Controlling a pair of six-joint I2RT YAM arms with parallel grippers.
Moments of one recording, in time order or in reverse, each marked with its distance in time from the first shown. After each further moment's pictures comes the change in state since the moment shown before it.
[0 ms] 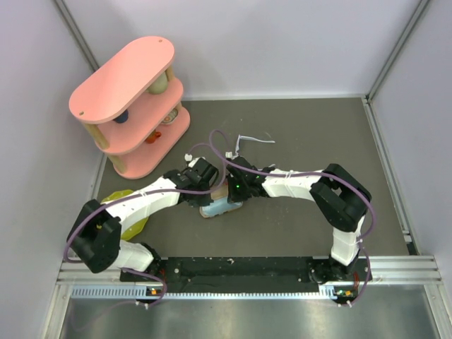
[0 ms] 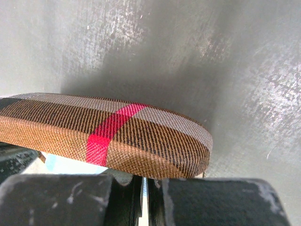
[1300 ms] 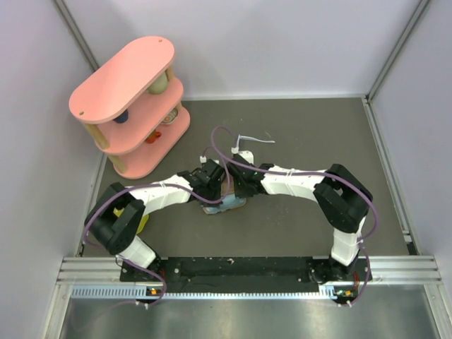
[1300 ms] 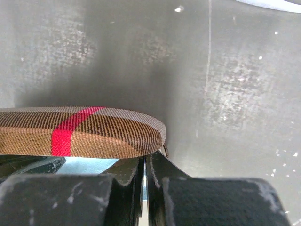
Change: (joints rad) left arm 0.000 0.175 -0.026 0.243 0.153 0.104; right arm 0.013 -0.017 0.072 -0.193 0.266 0.040
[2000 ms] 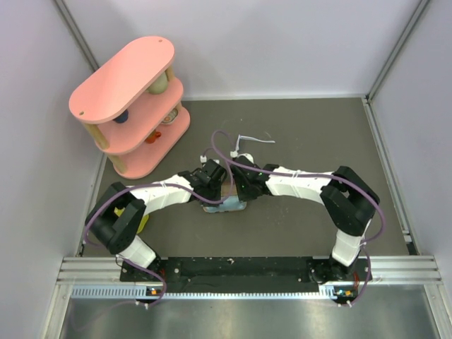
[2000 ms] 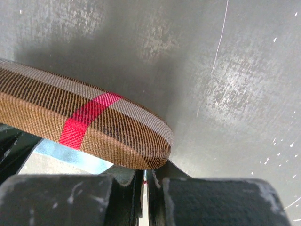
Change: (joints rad) left arm -0.003 0.010 0.003 0.018 -0.019 0.010; right arm -0.007 -0.055 -0.032 -0.036 -0.085 -0.101
